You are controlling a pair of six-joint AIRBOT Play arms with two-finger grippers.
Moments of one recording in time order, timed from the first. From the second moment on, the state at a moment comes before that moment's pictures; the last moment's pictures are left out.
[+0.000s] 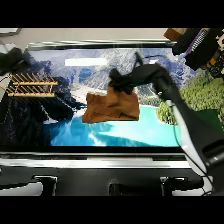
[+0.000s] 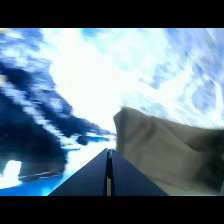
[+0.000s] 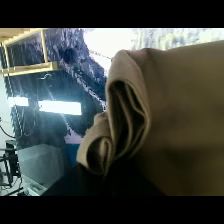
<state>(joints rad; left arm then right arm) 0.19 -1.47 1.96 1.20 -1.46 -1.71 0.40 -1.67 1.66 2.26 -0.91 -1.15</state>
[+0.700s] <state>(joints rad) 0.28 -1.47 1.96 1.21 -1.48 -1.70 0.54 -1.84 1.66 2.35 -0.69 -1.12</state>
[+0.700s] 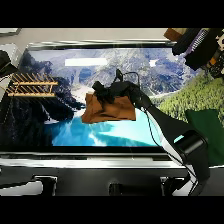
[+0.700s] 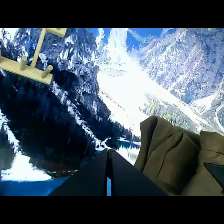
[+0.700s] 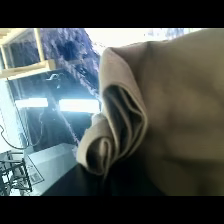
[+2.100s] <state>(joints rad) 0.28 -1.50 1.96 1.21 -1.48 -1.70 -0.05 -1.76 1.61 2.32 -1.22 -1.55</state>
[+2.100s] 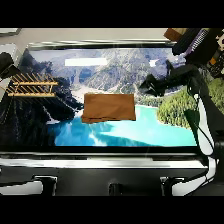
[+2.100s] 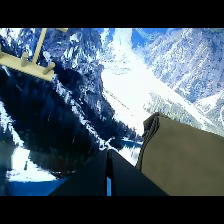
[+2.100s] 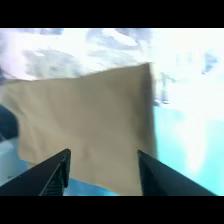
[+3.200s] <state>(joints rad) 0.28 -1.53 1.96 1.21 -1.48 -1.70 -0.04 -1.90 1.67 2.51 -1.12 -1.64</state>
